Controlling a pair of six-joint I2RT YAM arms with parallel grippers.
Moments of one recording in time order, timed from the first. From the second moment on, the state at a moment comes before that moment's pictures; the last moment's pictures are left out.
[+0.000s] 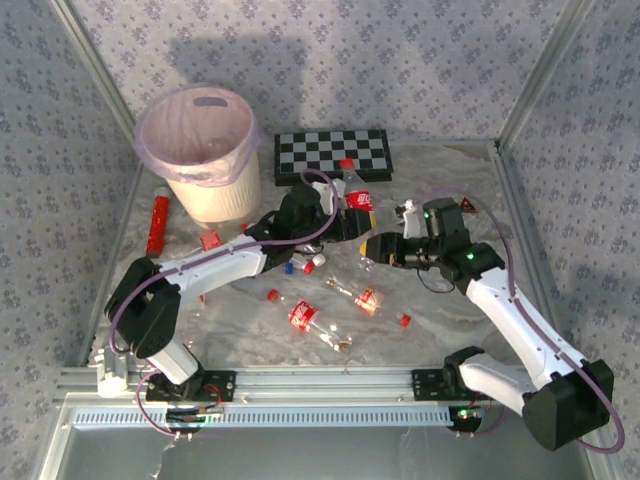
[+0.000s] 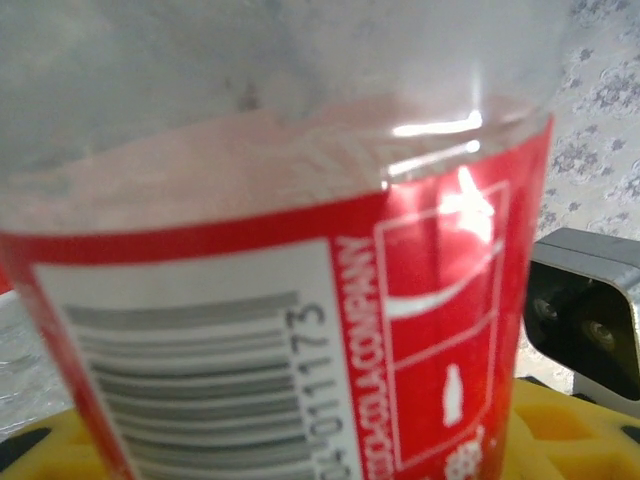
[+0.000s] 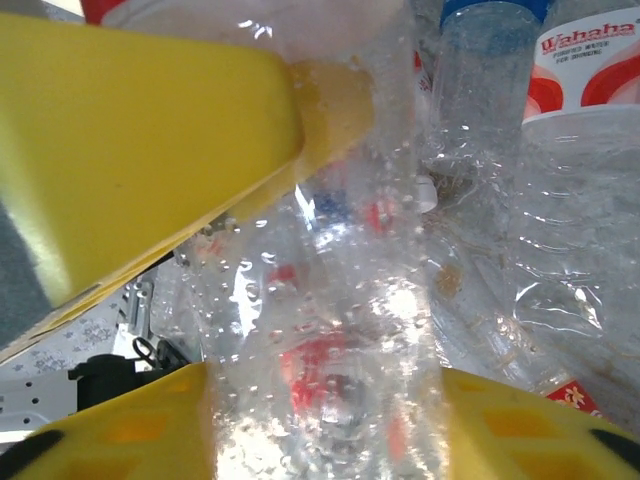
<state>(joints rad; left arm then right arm) -0.83 1.61 1.15 0.12 0.34 -0.91 0.38 1.04 0.88 -0.57 -0.59 0.51</state>
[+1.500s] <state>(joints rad) -0.02 2.03 2.06 -1.03 0.10 -0.04 0.35 1.07 0.87 -0.95 -0.20 0.38</state>
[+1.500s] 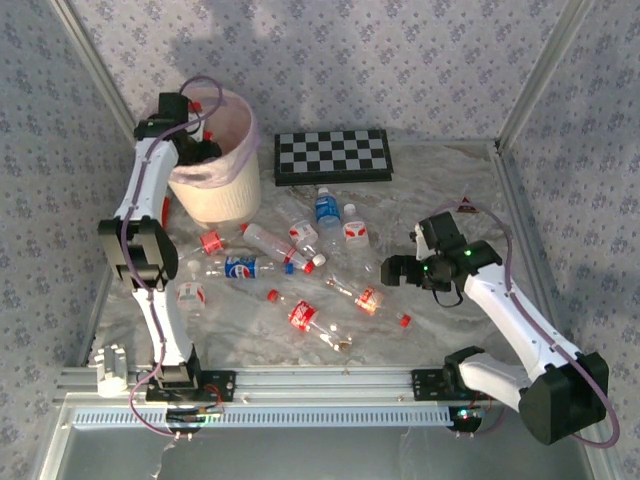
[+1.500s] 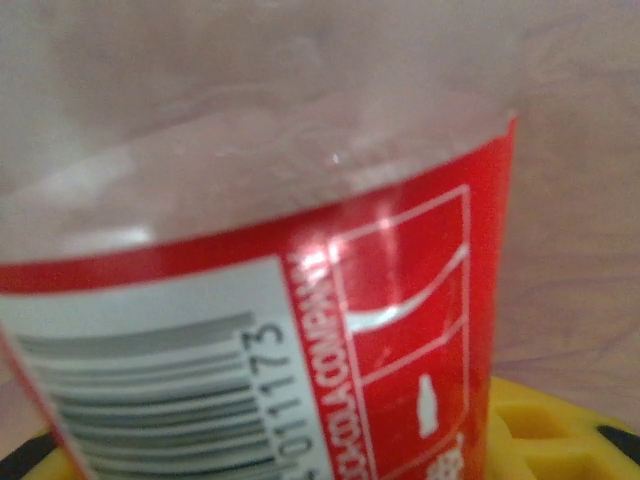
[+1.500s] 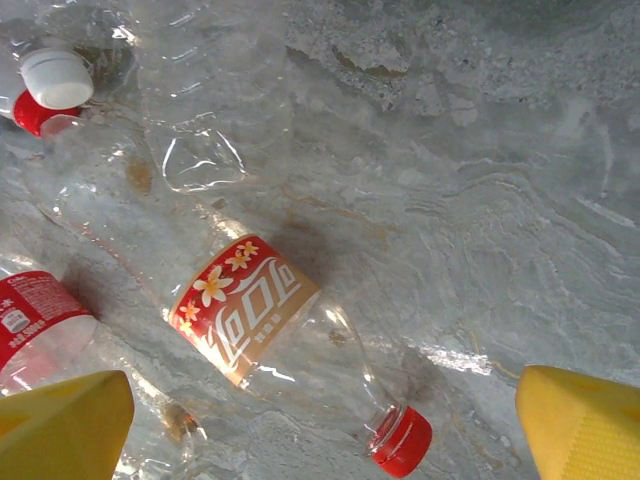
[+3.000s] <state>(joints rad) -0.24 1.20 1.53 -0.86 0.08 -0.16 0.66 1.49 0.86 -0.80 -0.12 0.29</state>
